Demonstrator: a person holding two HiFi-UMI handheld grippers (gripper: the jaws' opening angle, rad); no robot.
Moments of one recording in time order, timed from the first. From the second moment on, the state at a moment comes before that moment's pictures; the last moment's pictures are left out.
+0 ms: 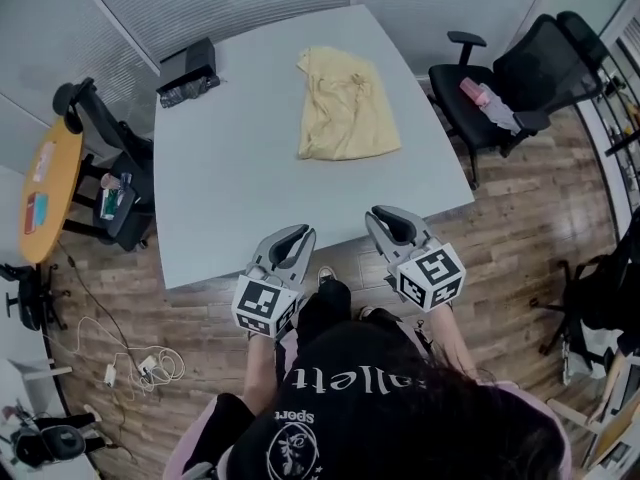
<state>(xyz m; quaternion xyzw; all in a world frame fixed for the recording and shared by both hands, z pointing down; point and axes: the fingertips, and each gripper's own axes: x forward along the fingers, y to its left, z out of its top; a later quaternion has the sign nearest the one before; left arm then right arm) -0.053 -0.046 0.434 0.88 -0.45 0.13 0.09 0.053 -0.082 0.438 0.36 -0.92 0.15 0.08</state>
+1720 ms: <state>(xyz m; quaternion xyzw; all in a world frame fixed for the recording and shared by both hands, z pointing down) 0.004 0.075 0.429 0.87 -0.47 0.12 0.09 0.068 0.048 0.435 0.28 -0.95 0.08 0.11</state>
